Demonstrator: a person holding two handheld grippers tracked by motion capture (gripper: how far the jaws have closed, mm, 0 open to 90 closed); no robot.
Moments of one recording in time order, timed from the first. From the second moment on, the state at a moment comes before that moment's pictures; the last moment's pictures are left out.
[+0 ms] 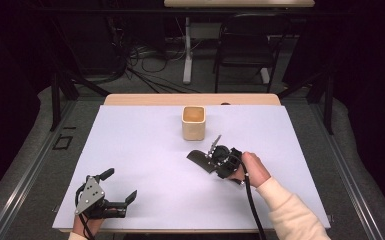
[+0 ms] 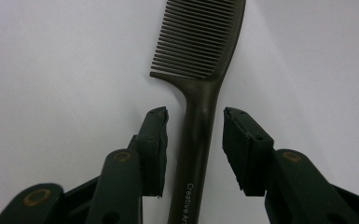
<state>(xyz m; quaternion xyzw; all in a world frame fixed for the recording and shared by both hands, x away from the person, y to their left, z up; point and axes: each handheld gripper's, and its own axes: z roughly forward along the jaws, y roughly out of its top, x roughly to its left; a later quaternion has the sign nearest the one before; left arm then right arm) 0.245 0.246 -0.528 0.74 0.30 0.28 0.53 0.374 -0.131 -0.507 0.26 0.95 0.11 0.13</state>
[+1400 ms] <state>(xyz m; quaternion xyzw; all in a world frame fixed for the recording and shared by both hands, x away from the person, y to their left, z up) 0.245 0.245 -0.529 0.75 0.30 0.28 0.53 0.400 -0.131 -0.524 0.31 0.94 0.09 0.07</state>
